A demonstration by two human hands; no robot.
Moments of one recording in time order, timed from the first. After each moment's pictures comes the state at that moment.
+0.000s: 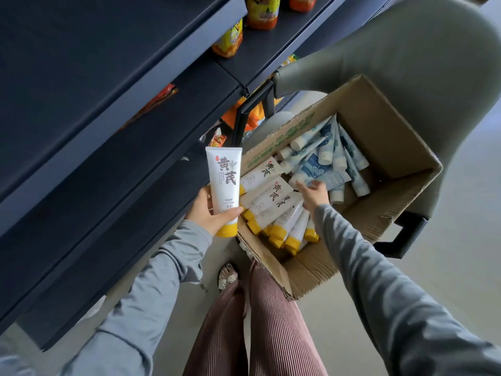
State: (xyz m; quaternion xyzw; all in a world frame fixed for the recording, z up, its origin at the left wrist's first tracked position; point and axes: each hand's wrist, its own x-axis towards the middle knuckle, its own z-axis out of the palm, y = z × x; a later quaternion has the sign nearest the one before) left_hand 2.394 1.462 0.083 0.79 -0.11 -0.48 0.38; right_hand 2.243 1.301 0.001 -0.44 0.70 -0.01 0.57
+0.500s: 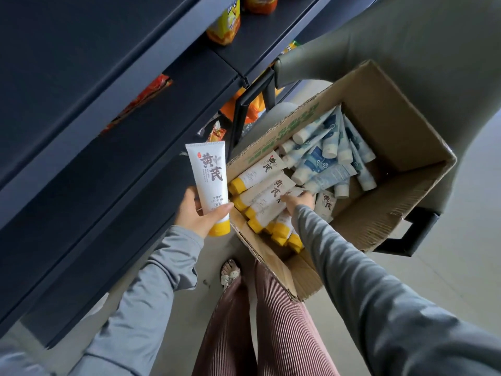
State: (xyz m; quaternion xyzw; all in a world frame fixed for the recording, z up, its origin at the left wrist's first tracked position) left_hand 2.403 1.472 0.069 0.79 -0.08 -0.44 0.41; right_hand 2.262 1.327 -0.046 -0.38 0.77 0.04 0.51
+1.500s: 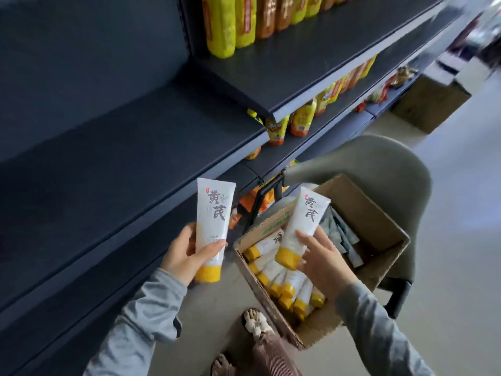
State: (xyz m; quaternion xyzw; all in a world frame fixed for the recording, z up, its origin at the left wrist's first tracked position) left_hand 2.423 1.538 0.249 0.72 -0.14 -0.40 0.55; right_hand 2.244 1.375 0.205 -0.37 0.37 -0.17 0.83
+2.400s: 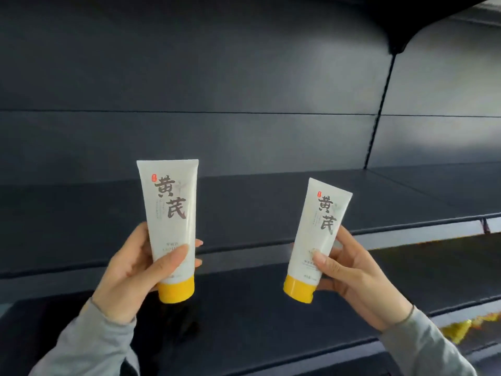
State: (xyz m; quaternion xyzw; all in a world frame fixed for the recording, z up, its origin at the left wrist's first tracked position) left_hand 2.535 1.807 0.520 0.64 -0.21 0.04 0.74; right_hand 2.471 1.524 0.502 -0.65 -0.10 -0.09 0.75
